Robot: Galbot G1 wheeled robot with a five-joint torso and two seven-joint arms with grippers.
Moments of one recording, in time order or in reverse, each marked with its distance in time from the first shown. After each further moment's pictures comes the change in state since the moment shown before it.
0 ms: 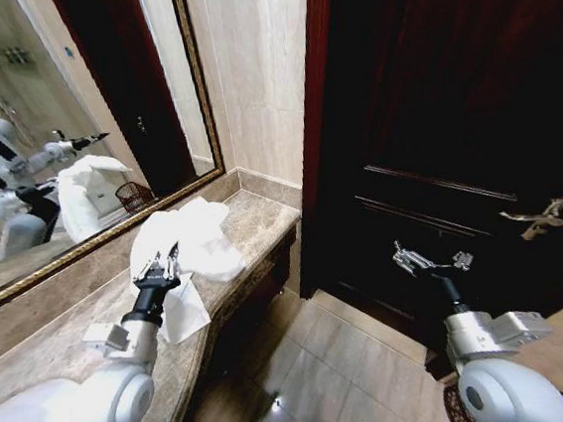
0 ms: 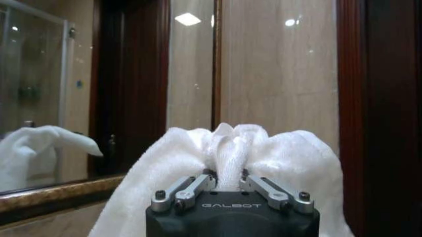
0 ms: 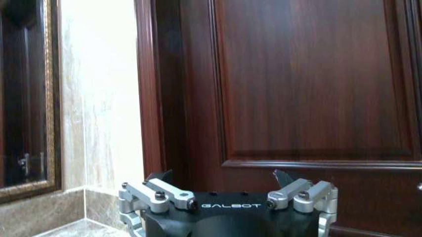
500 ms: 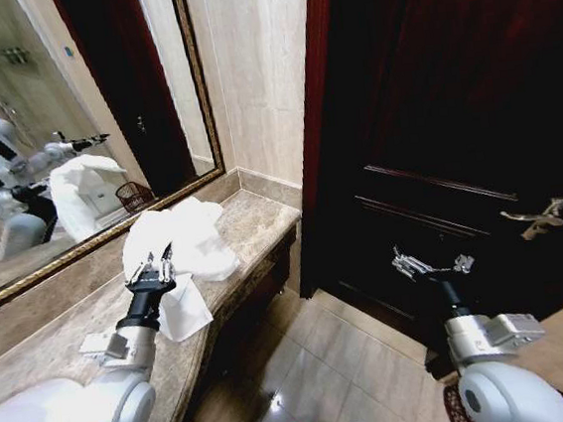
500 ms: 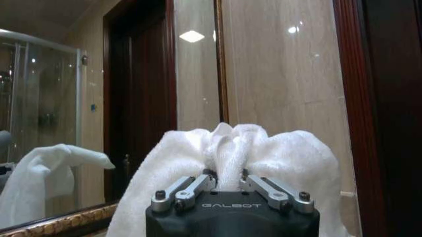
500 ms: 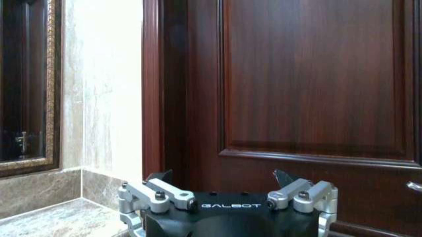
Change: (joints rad) left arm -0.028 -0.019 0.011 -0.032 0.082 0.018 -0.027; right arm -0.019 0.009 -0.006 -0.002 -0.074 -0.014 -0.018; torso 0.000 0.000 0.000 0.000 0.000
